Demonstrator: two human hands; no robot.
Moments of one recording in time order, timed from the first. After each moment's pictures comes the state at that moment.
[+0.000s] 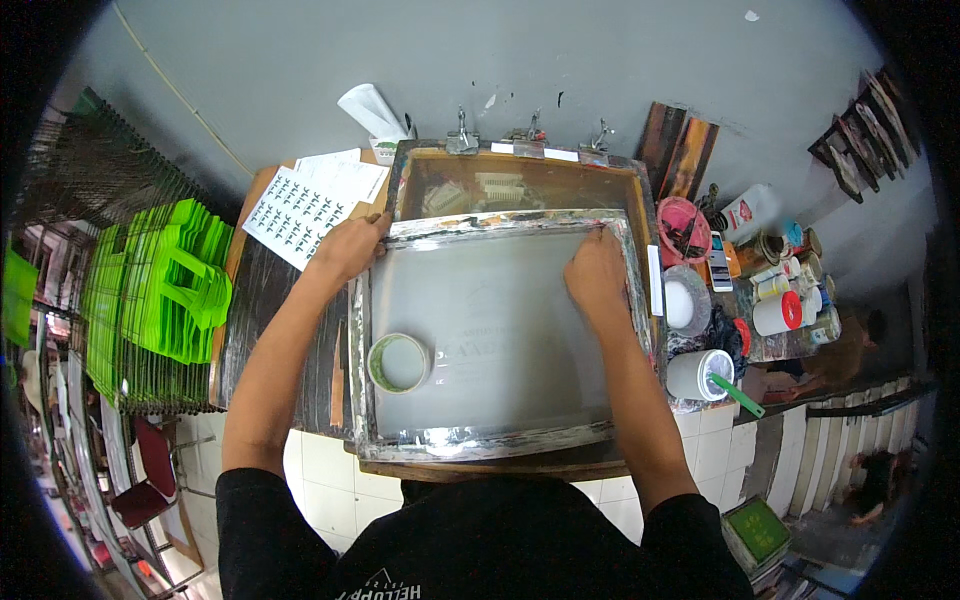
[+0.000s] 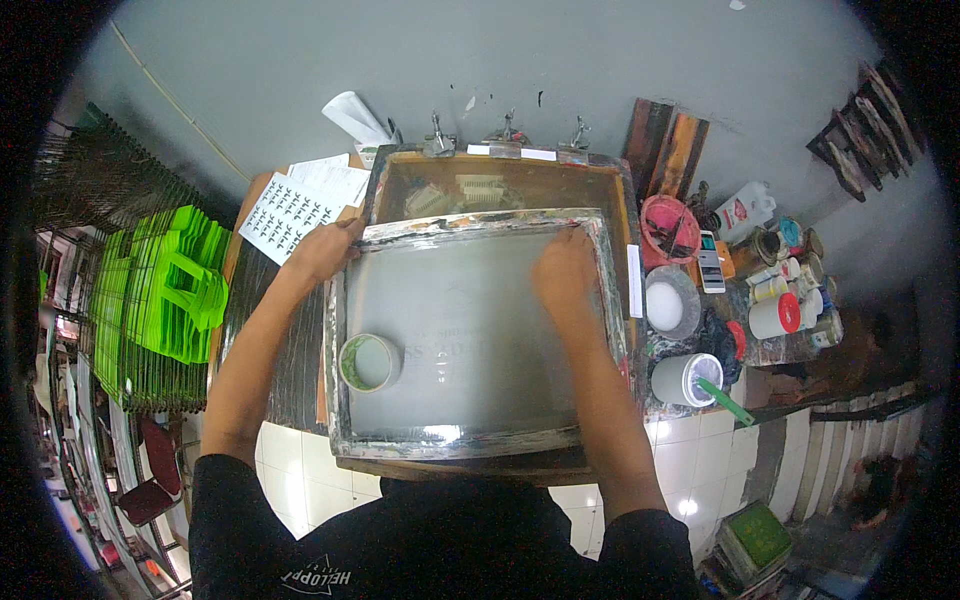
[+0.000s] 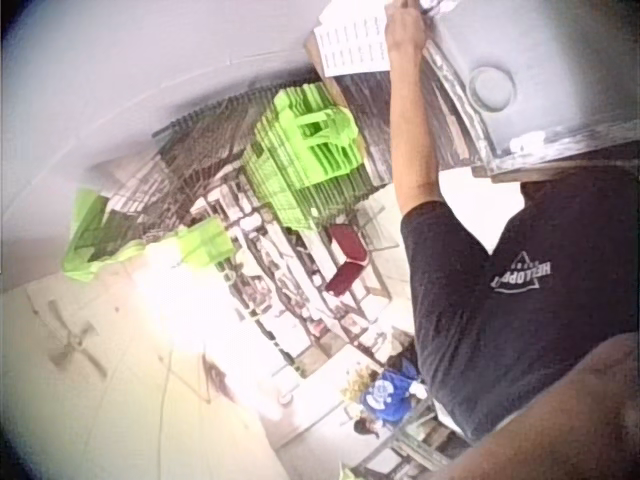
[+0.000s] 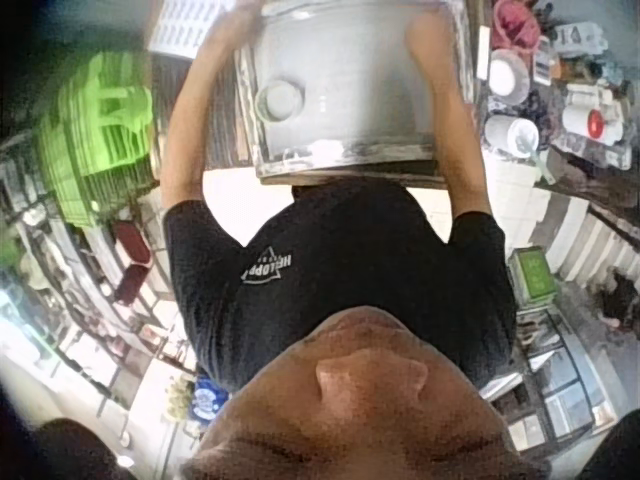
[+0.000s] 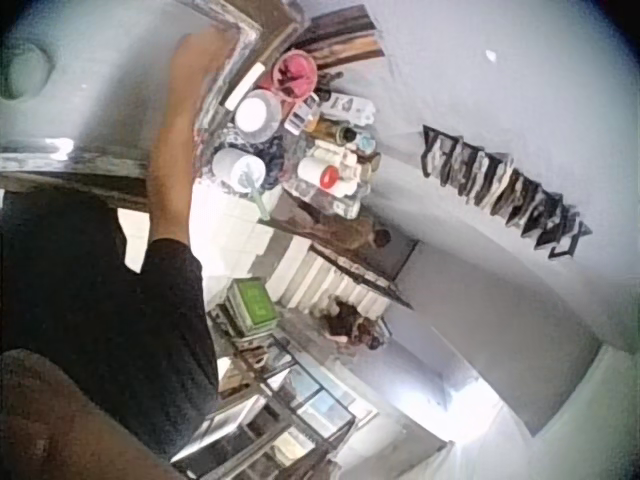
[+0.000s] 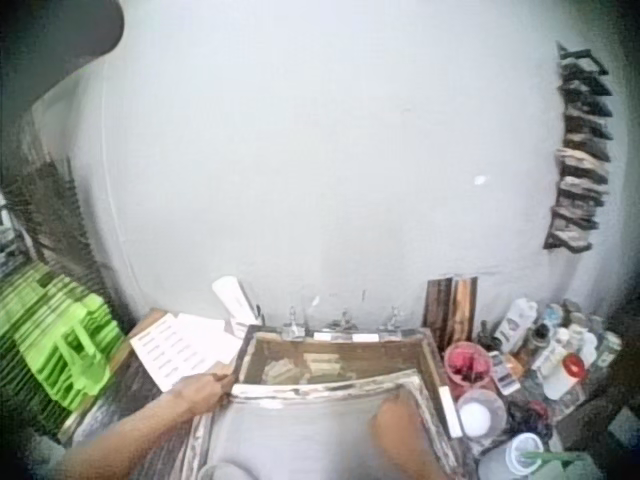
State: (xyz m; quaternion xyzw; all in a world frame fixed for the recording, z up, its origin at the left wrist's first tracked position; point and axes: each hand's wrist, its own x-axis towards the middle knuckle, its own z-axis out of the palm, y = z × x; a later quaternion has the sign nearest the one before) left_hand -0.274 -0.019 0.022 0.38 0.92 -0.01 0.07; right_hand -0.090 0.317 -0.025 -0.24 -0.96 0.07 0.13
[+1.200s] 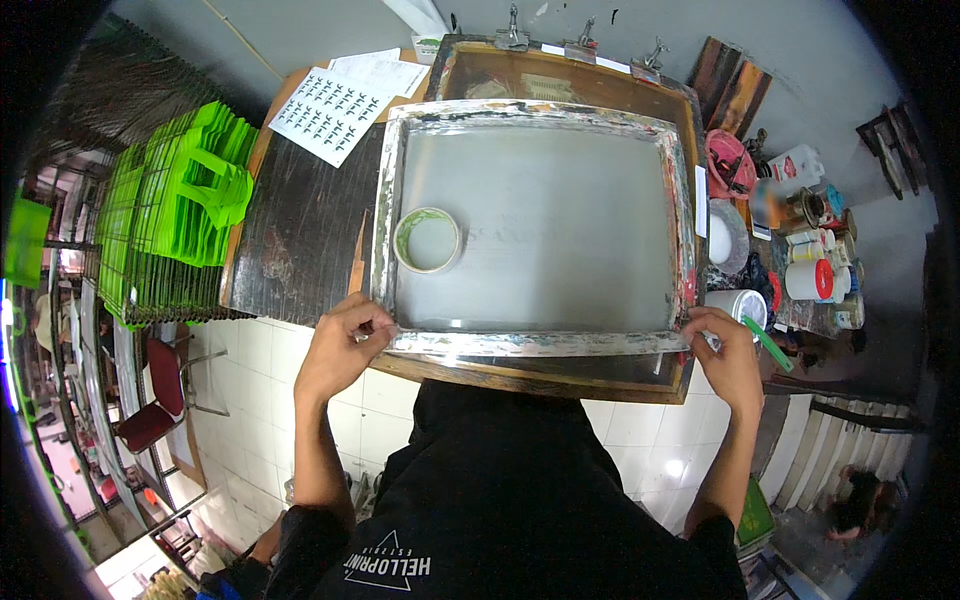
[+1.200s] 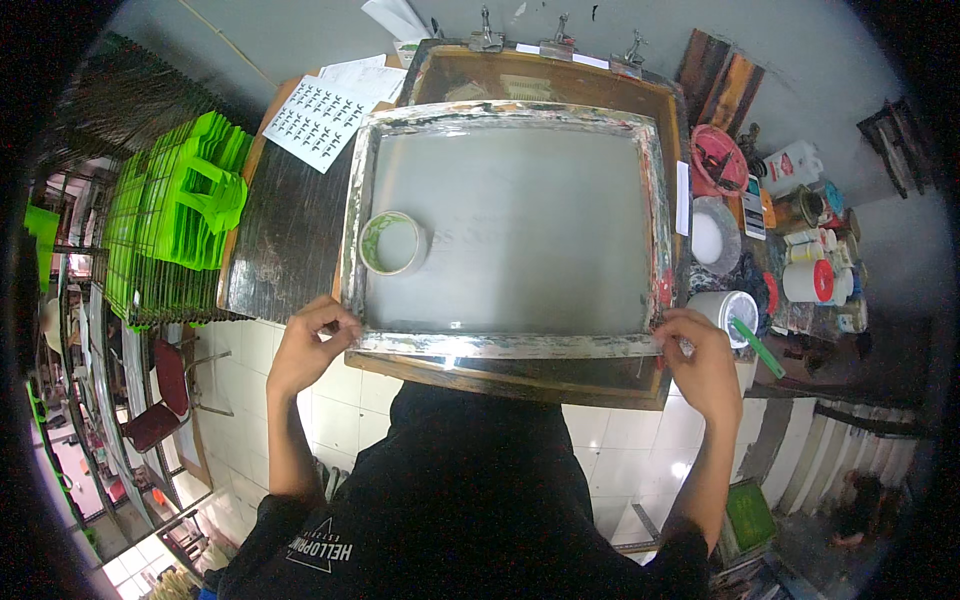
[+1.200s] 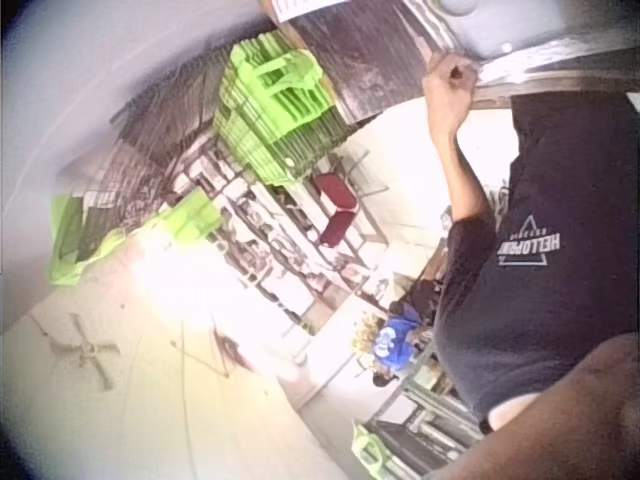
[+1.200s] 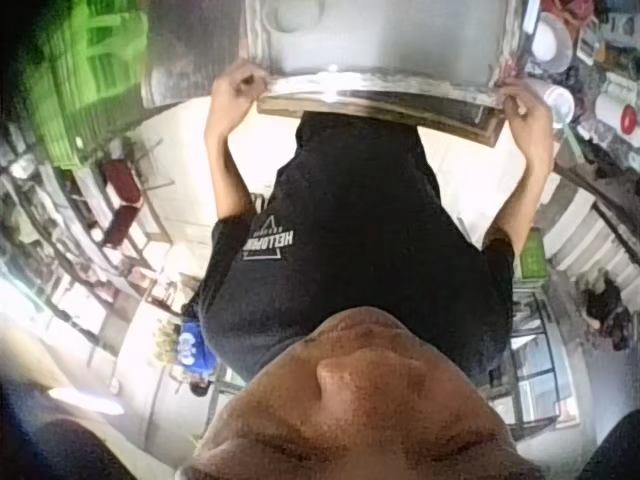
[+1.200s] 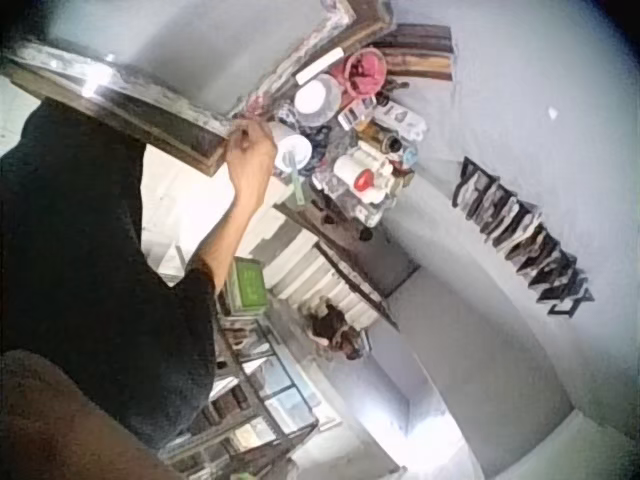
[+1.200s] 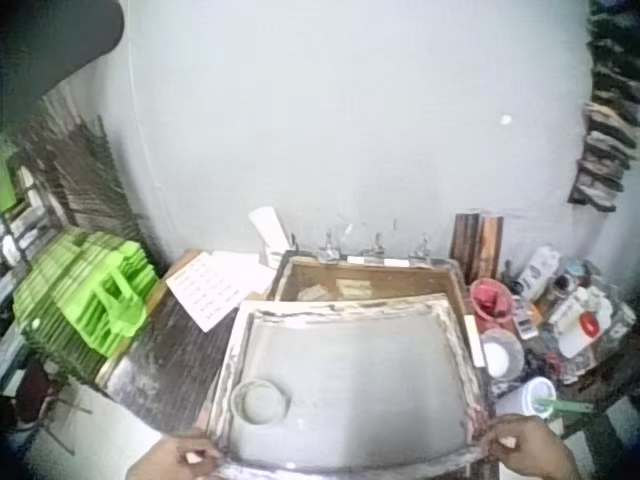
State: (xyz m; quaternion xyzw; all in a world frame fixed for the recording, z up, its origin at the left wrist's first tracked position) left_hand 0.004 -0.133 0.047 0.16 0.89 0.39 0.19; right_hand 0.168 0.337 0.064 -0.12 -0.93 0.34 0.02
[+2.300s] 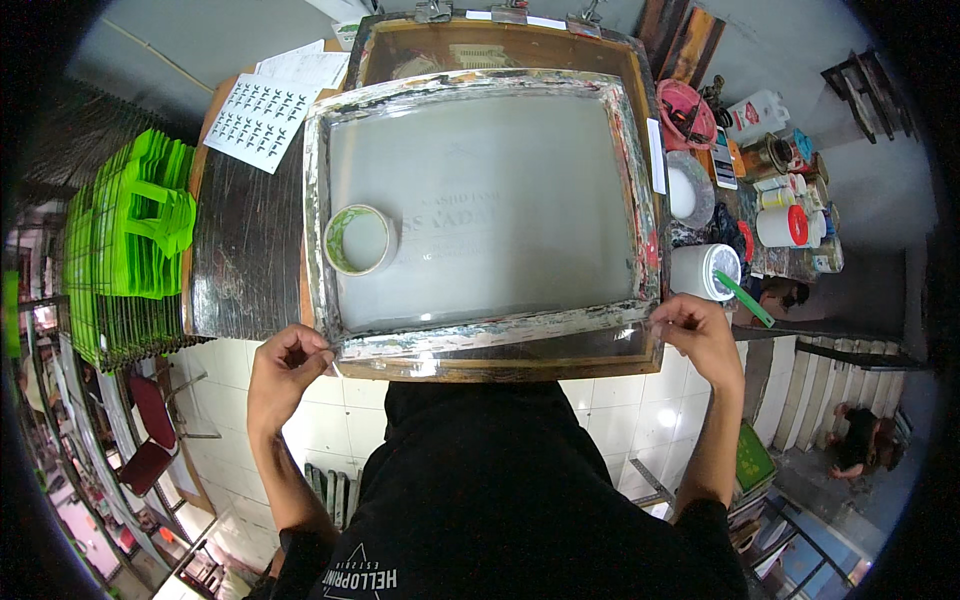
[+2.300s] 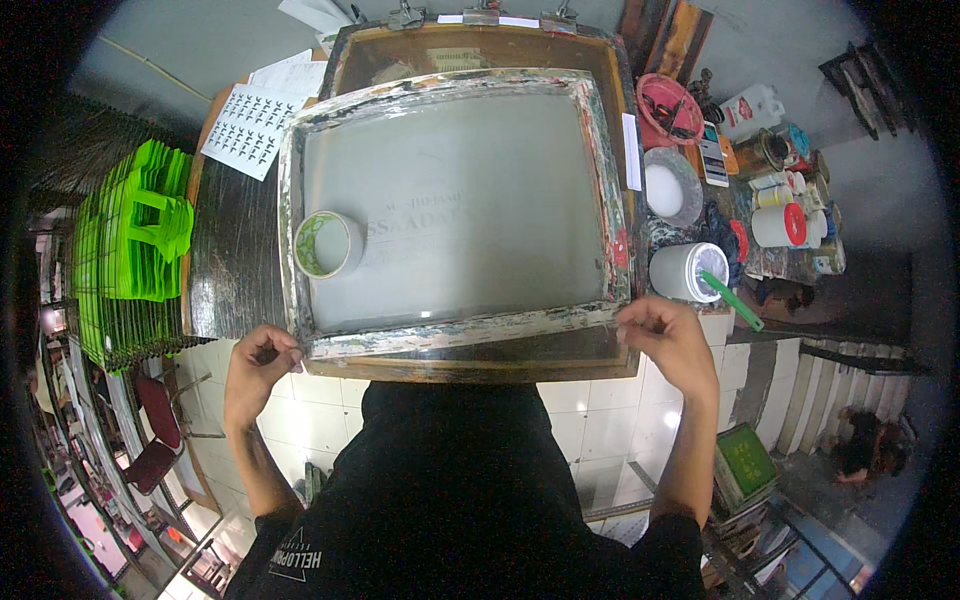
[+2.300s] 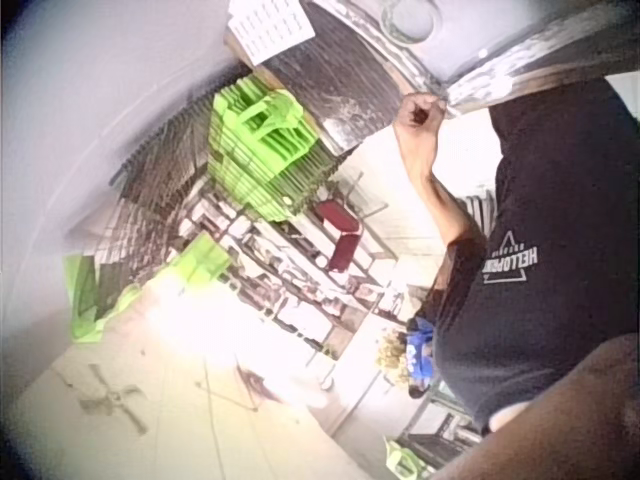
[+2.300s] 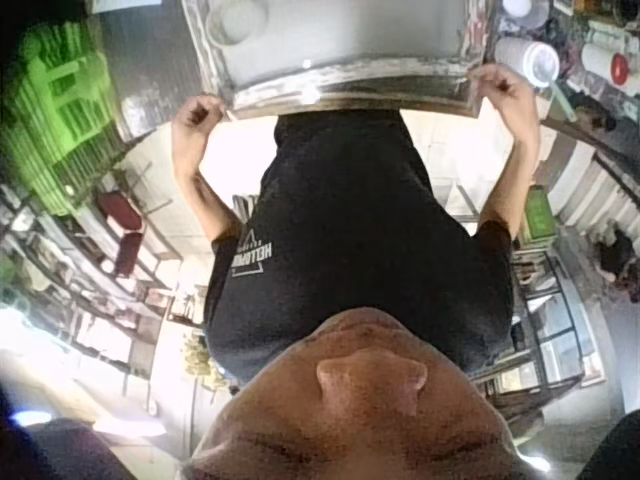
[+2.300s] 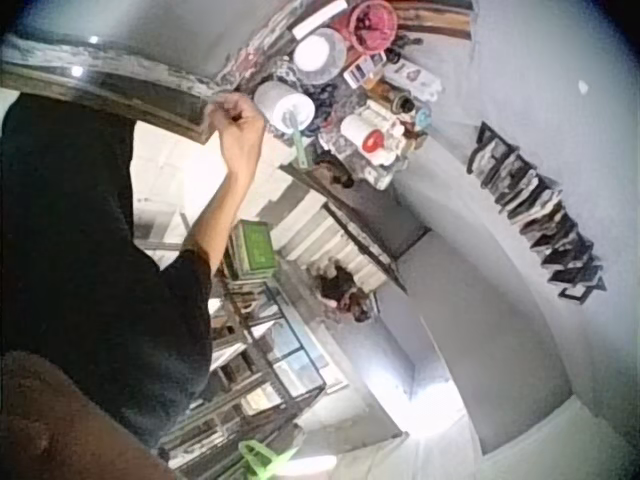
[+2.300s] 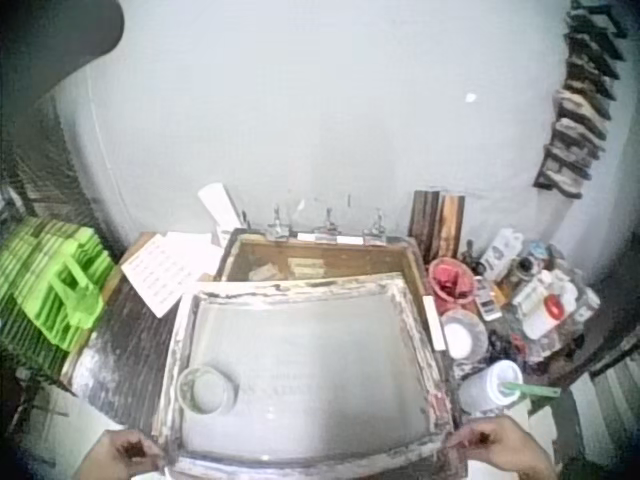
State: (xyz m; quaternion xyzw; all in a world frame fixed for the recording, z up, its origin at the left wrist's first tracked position) left_hand 0.010 -0.143 0.053 -0.01 0.80 0.52 0.30; right_hand 0.189 0.347 0.065 -0.28 -0.79 0.52 -0.12
